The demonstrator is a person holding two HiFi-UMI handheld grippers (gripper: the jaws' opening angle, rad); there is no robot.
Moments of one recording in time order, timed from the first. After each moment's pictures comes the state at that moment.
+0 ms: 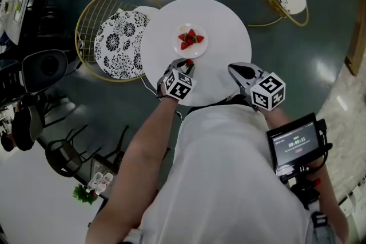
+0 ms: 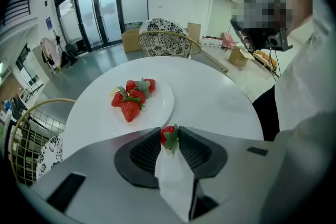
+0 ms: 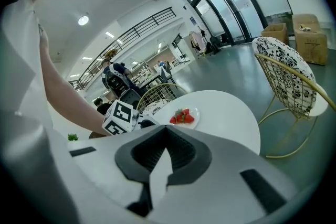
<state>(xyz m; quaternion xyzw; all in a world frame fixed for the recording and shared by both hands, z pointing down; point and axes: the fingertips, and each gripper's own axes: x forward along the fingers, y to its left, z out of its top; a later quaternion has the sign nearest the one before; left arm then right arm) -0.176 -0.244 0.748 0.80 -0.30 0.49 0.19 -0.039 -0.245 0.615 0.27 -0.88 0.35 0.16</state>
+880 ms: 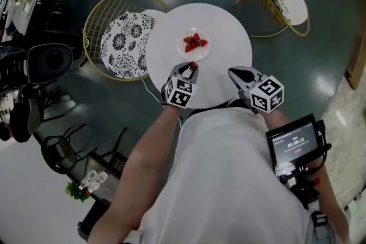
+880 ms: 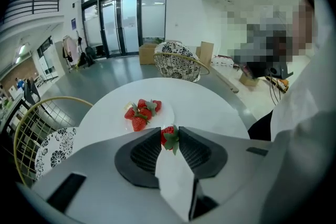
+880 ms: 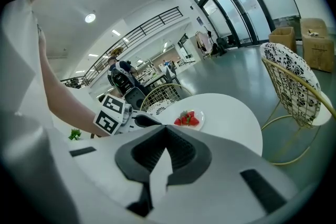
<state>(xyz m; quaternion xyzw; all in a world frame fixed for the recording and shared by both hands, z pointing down) -0.172 -0.250 0.709 0.81 -0.38 0.40 0.20 -0.047 -0.244 0.616 0.24 -0.90 0.33 0.16</state>
